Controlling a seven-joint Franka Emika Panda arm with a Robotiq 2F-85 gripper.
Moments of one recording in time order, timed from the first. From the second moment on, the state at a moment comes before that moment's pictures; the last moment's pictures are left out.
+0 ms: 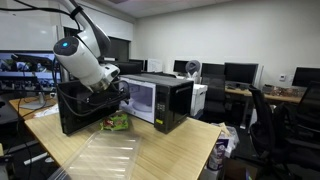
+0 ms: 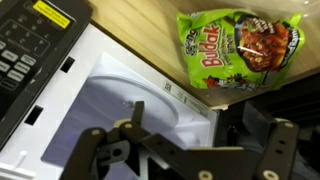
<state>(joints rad) -0.05 -0.08 -0.12 -2.60 1.77 2.79 -2.59</state>
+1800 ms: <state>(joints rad) 0.02 -0.06 -0.06 -2.74 1.44 2.87 -2.26</state>
